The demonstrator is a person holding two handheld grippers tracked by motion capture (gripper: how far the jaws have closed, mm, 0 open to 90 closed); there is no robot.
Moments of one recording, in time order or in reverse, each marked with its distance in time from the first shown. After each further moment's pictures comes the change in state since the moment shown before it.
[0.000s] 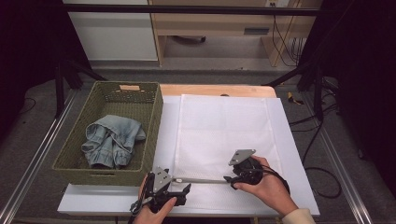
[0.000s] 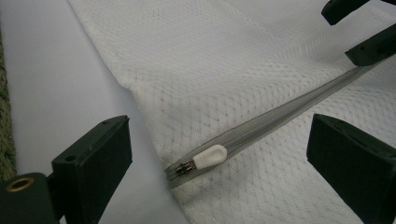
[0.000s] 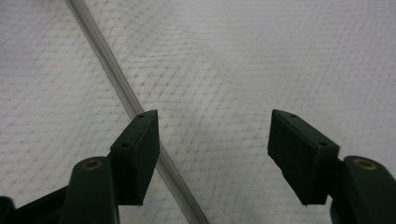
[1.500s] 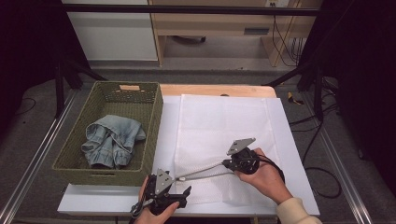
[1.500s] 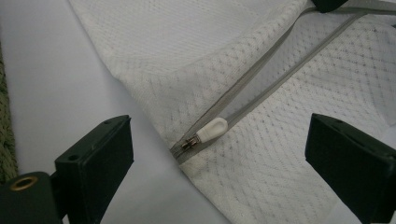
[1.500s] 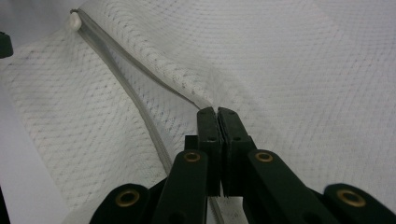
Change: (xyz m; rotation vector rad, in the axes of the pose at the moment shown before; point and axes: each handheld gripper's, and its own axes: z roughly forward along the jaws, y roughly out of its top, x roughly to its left) left arm -0.007 0.000 -0.003 0.038 0.008 0.013; right arm -0.017 0.023 -0.002 -0.057 0.083 0.032
